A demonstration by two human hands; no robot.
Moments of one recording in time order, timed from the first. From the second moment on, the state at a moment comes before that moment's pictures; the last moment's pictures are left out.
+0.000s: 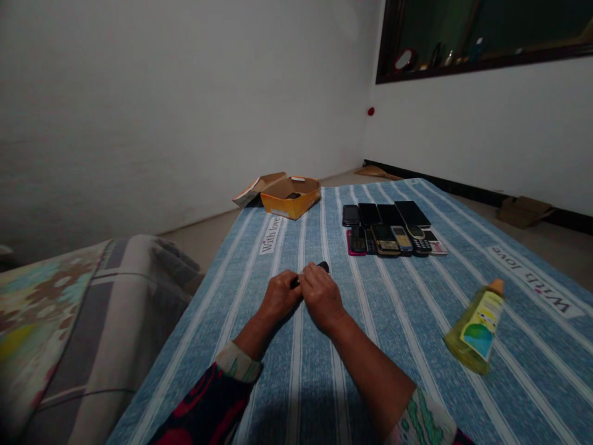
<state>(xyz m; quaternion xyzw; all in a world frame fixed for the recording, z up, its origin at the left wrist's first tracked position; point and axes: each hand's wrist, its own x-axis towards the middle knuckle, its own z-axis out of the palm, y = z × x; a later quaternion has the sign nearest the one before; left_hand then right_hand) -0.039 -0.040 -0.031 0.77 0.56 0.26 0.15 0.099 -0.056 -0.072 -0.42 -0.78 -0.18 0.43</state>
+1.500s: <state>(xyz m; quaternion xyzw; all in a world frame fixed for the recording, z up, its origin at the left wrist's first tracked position) -0.033 -0.046 -0.023 0.74 0.61 0.23 0.15 0.118 -0.041 -0.053 -0.48 -0.57 0.14 0.65</state>
